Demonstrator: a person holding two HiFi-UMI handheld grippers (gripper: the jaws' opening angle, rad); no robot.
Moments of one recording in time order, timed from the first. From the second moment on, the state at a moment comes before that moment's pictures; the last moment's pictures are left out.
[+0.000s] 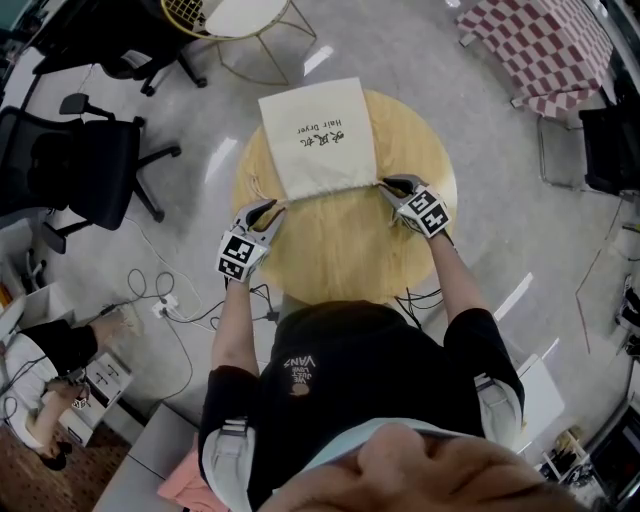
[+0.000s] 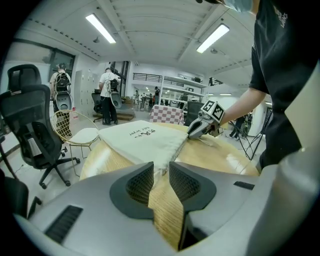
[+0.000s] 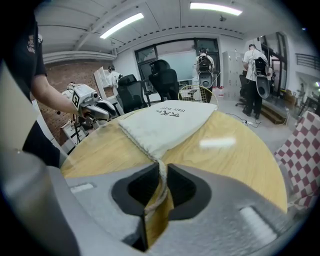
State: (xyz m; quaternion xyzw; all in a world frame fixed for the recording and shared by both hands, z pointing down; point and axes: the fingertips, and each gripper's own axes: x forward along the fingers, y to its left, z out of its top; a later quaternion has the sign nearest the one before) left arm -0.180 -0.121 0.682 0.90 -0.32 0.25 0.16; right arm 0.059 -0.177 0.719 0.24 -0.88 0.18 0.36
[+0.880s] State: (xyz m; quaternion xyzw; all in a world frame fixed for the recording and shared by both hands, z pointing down) left arm -0.179 -0.125 0.689 0.90 -0.32 0.27 0.15; right arm 0.060 -0.172 0.715 0.26 -0.88 0.21 0.33
